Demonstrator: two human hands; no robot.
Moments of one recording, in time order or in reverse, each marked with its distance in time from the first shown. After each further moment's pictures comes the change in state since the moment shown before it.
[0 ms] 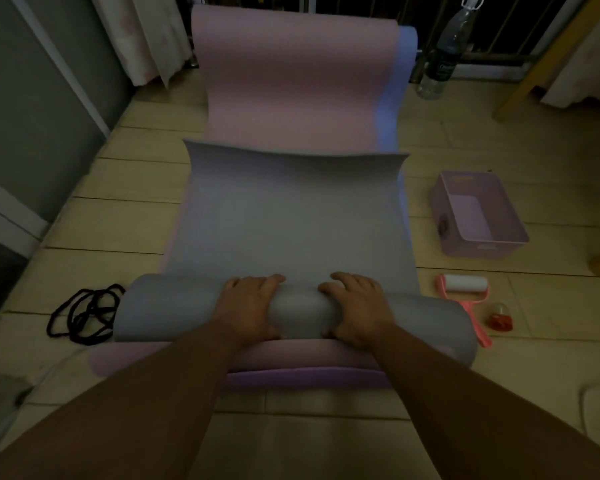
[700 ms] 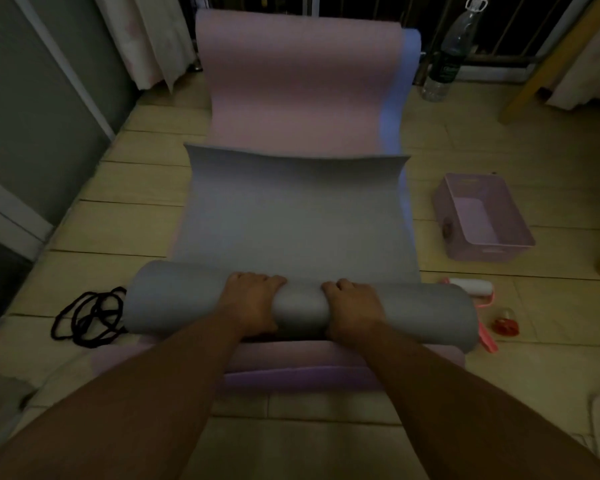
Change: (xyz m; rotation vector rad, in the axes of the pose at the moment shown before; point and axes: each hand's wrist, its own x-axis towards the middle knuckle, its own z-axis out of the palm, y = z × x) left_hand 0.022 -0.010 -0.006 0.086 -0.059 0.040; right_hand 0.019 -0.017 0.002 -0.100 -0.106 0.092
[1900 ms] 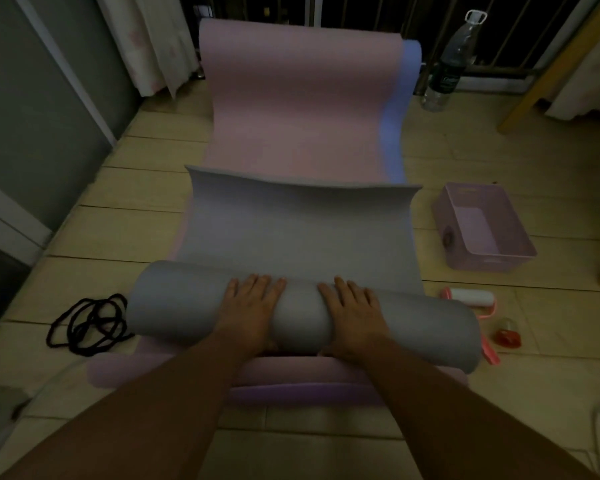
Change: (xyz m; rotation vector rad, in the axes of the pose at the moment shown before) left_hand -0.009 0.006 0.012 0.075 0.036 -0.050; right_hand -0.002 0.008 0.012 0.021 -0.017 -0.036
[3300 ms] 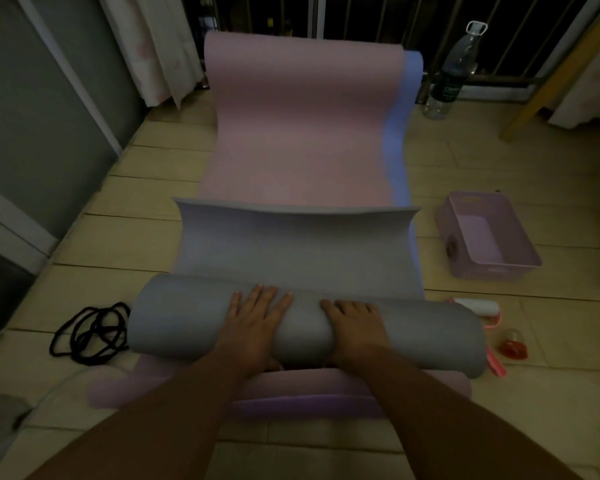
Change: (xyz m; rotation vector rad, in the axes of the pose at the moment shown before) left_hand -0.008 0.002 0.008 -0.048 -0.038 0.024; right_hand 0.002 -0.006 -0.007 -0.018 0.003 -0.007
